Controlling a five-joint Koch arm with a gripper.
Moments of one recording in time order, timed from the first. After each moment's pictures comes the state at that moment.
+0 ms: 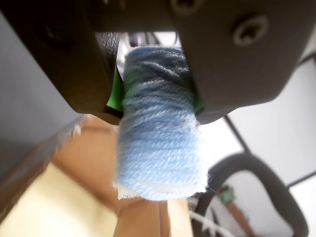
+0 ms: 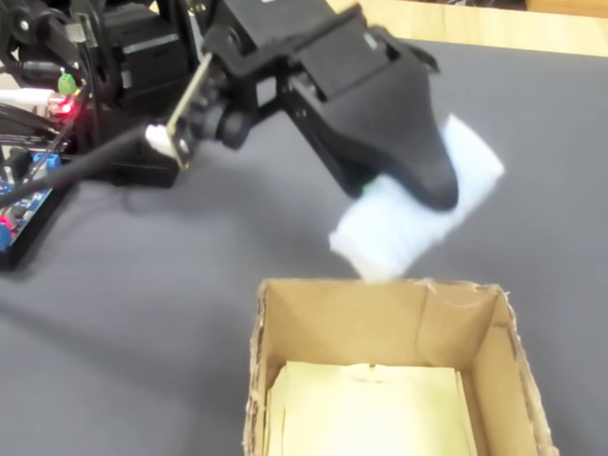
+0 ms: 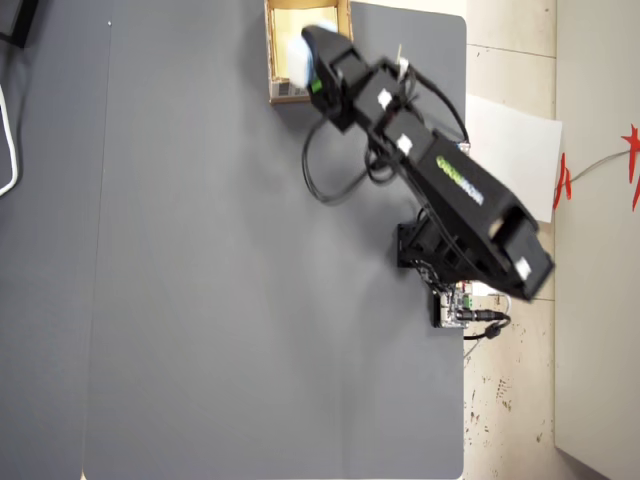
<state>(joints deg) 46.8 102.1 121.6 5.1 70.0</state>
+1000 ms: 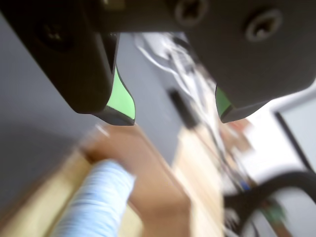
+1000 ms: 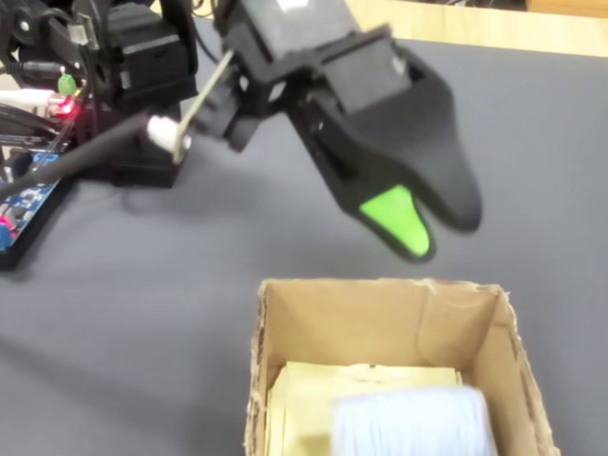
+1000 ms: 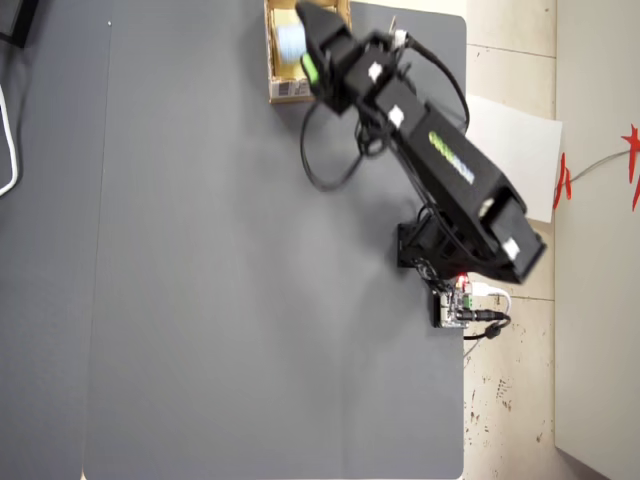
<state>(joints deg) 40.8 103.6 119.2 17.6 83.0</state>
